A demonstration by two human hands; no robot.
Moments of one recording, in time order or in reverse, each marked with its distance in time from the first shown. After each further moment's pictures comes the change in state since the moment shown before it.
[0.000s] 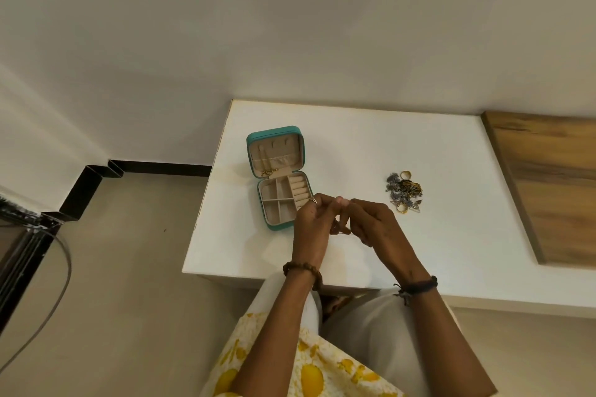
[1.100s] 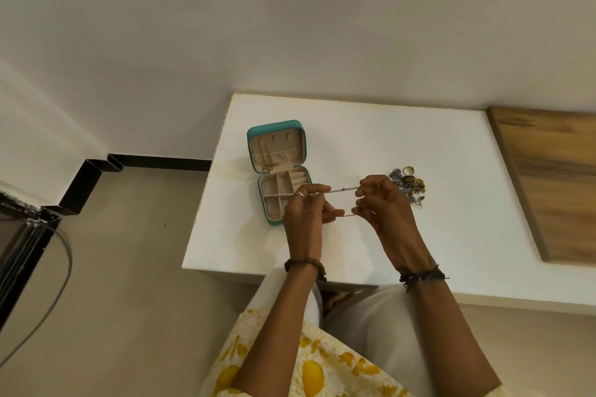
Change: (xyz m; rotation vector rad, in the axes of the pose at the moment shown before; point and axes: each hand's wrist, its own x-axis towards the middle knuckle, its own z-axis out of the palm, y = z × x) left_hand 0.006 -0.003 -0.002 -0.105 0.215 -0.019; right_hand 0.017 0.009 -0.006 0.547 0.164 0.094
